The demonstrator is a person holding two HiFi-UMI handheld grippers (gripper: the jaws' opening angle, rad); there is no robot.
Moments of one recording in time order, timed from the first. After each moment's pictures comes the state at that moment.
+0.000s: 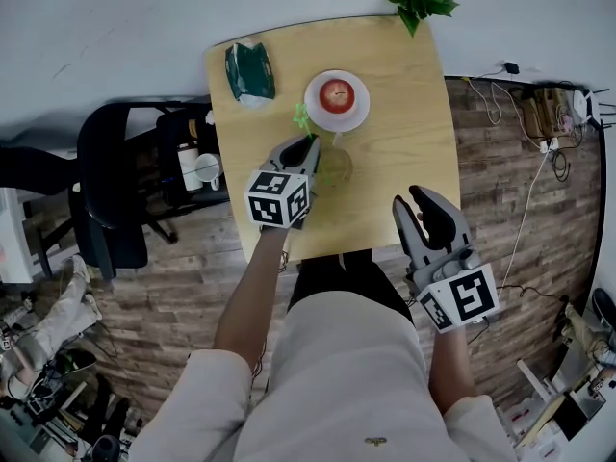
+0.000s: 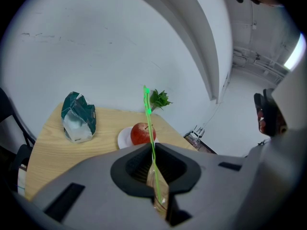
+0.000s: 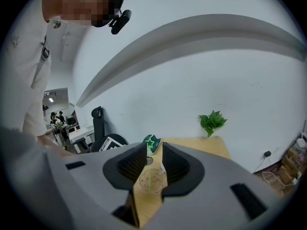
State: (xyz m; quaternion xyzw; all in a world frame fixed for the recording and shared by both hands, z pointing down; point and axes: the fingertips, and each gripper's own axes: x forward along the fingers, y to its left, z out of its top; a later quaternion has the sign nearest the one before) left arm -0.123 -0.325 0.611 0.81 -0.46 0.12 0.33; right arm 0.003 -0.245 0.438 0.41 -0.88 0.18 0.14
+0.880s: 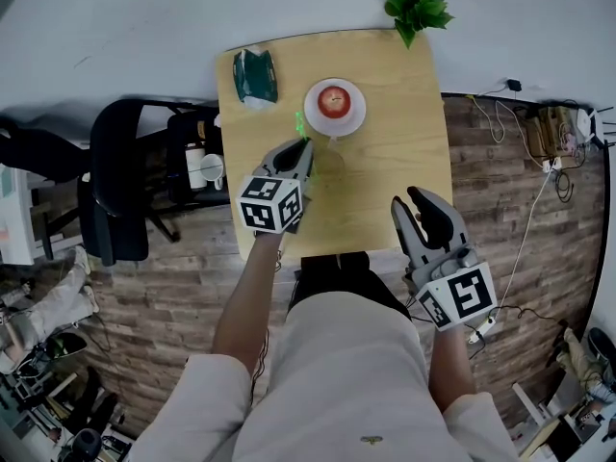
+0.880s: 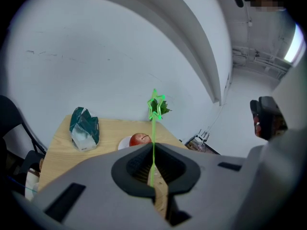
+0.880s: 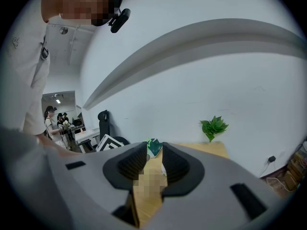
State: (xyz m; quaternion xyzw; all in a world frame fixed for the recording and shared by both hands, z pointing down) left arm -0.119 -0.312 0.569 0.81 -0.50 0.11 0.30; right arm 0.029 -0.235 0.419 0.38 -0.90 0.16 0.12
